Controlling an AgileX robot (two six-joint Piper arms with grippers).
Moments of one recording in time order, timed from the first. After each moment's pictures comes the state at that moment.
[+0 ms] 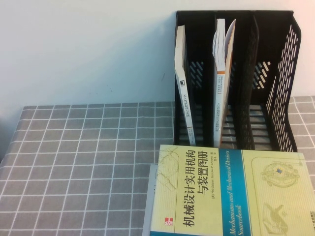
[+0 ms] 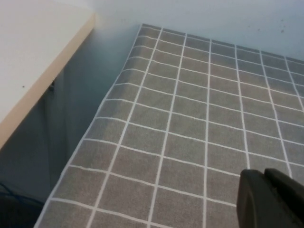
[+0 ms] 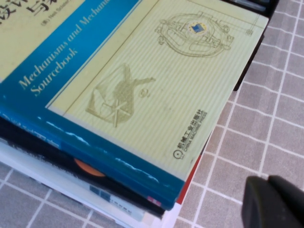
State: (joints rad) right arm 0.26 0.39 -0.37 0.14 0.74 -0.23; left arm 0.06 -0.01 0.01 0.06 0.37 -0.30
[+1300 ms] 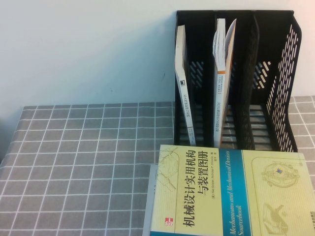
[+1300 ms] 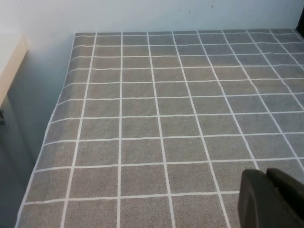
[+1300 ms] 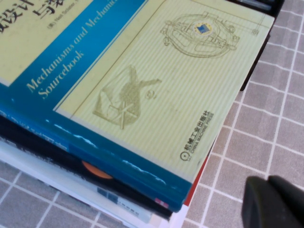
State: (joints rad) right arm 0.26 0.39 -0.37 0.16 0.74 -0.23; left arm -0.09 -0.01 0.01 -0.01 0.37 -0.07
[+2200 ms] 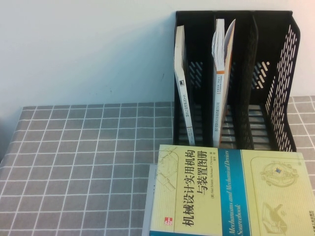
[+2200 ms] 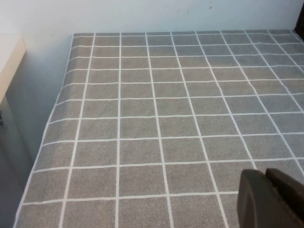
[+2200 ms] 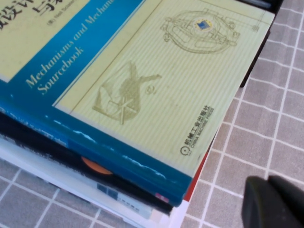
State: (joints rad) right arm 0.26 0.39 -0.36 0.16 0.73 -0.23; left arm -0.10 -0.01 0.01 -0.01 0.37 -0.07
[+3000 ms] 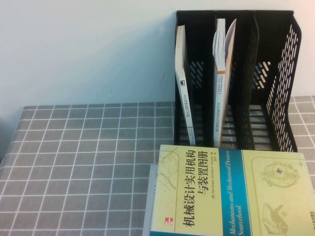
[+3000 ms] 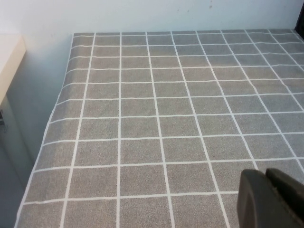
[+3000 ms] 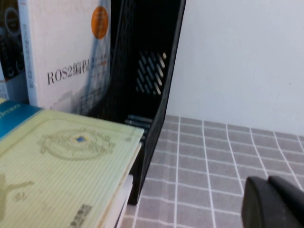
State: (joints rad) right arm 0.08 0.00 0.02 0.07 0.17 -0.23; left arm -0.10 -0.01 0.01 -0.01 0.37 -0.07
